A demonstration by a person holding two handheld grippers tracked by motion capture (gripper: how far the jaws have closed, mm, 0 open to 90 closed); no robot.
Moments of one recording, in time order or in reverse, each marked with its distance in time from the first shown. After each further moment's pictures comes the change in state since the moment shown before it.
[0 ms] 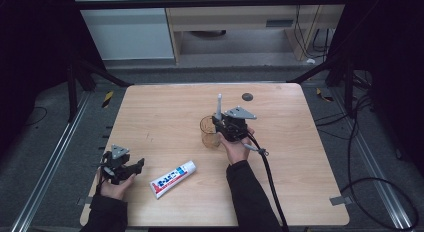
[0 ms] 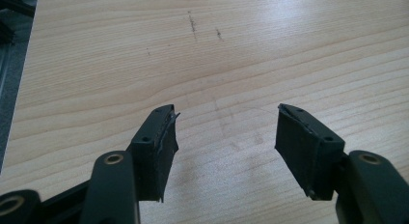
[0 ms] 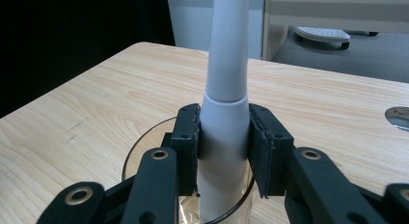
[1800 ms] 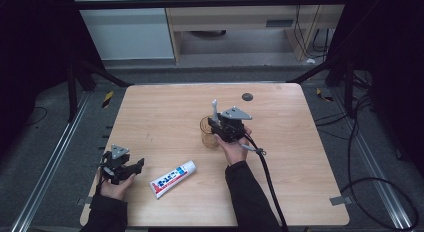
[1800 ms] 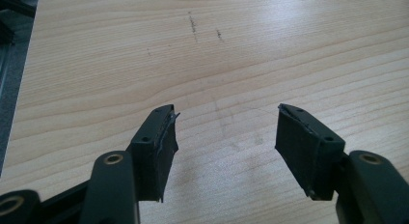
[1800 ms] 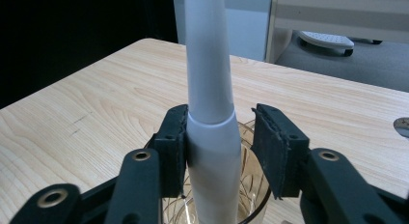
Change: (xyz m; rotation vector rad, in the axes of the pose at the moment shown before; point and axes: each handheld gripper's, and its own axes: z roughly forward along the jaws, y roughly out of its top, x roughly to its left) left arm 0.000 0.000 0.000 -0.001 0.000 -0.001; right arm 0.009 0.001 0.003 0.004 0.013 -0.045
